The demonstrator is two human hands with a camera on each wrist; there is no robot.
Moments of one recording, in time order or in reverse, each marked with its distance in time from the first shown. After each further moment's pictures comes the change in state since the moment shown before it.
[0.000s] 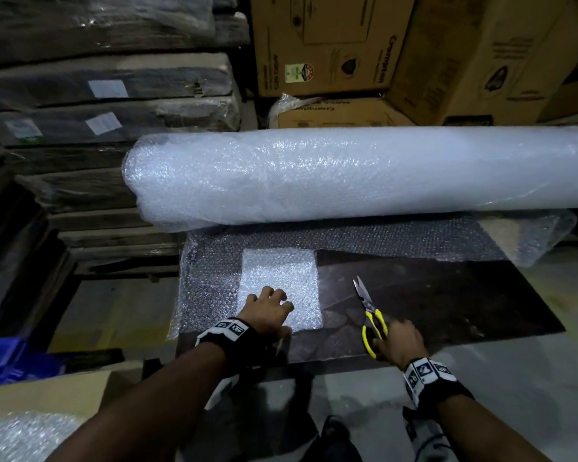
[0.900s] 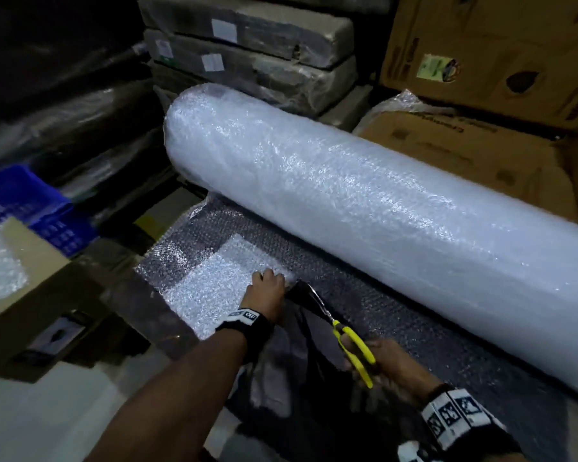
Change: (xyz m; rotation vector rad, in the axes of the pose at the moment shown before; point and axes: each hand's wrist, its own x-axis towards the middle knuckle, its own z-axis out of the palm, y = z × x) left_hand 0.201 0.077 -0.020 -0.396 0.164 -0.935; right_hand 0.228 0.039 -0.131 0.829 -0.956 -0.324
